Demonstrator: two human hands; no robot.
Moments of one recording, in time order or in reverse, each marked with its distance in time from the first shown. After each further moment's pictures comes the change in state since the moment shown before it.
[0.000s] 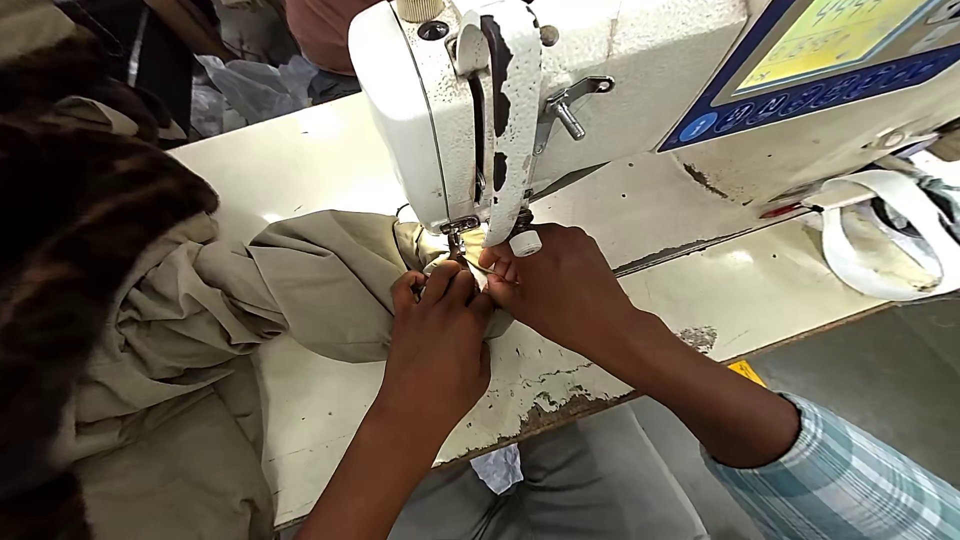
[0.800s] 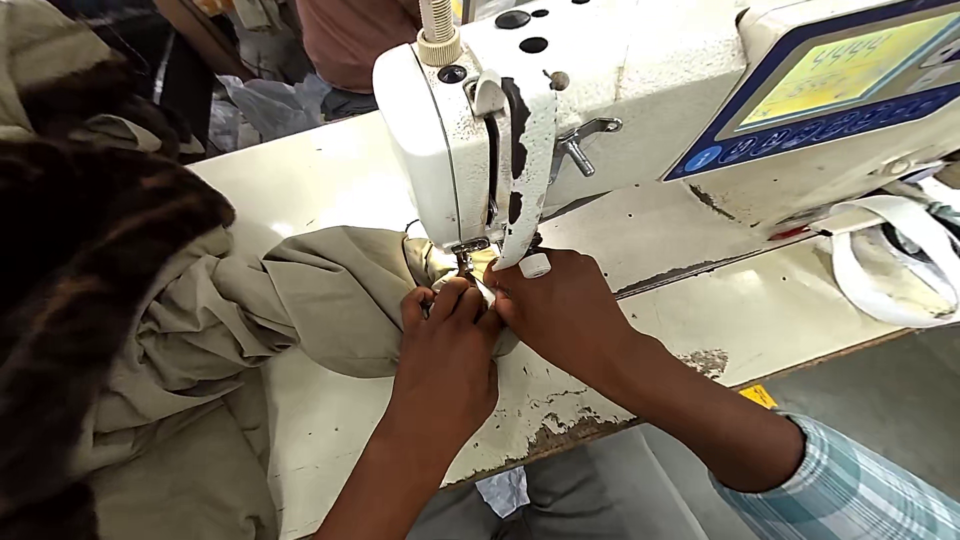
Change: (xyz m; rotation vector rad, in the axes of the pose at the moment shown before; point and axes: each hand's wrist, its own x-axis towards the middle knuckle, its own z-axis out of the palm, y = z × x) left_hand -0.001 0.001 0.000 -0.001 0.031 0.013; right_hand -0.004 -0.007 0.004 -0.103 0.115 -0.114
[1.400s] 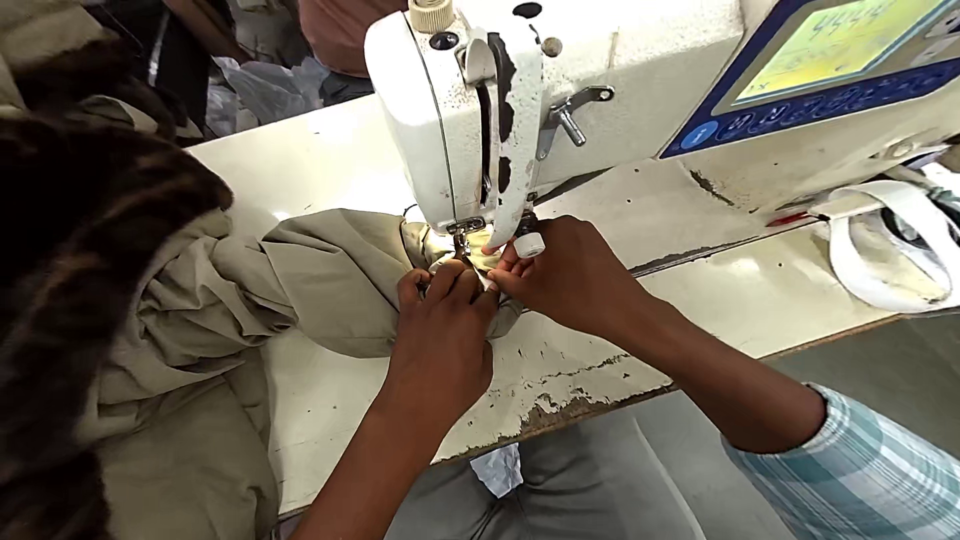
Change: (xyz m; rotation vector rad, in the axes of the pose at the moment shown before) left_hand 0.003 -0.001 -0.003 -0.003 -0.050 -0.018; right_hand 0.012 0.025 -0.010 0.349 -0.239 0.235
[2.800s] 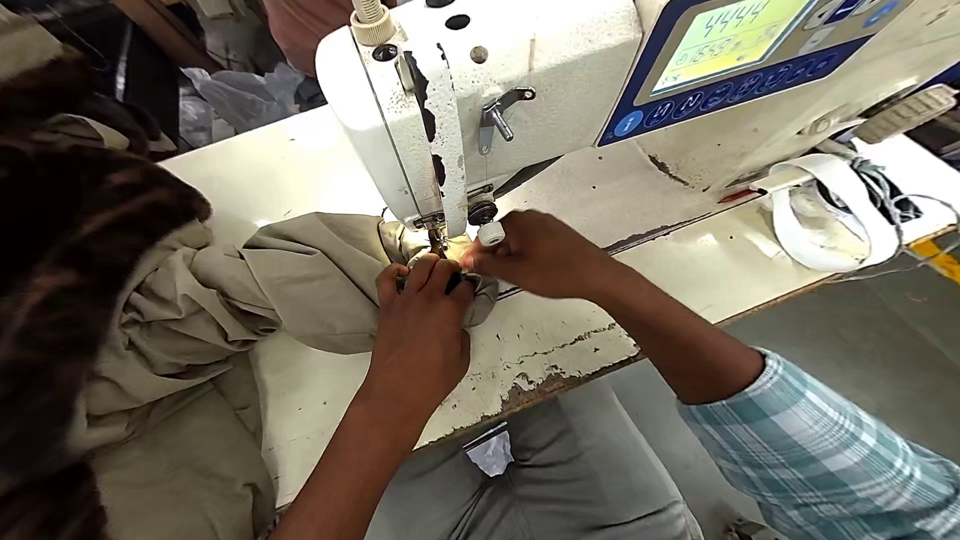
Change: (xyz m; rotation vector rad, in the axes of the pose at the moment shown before) left_hand 0.002 0.002 -0.006 0.029 -0.047 0.001; right_hand 0.003 0.013 -0.013 0.115 -0.211 -0.068
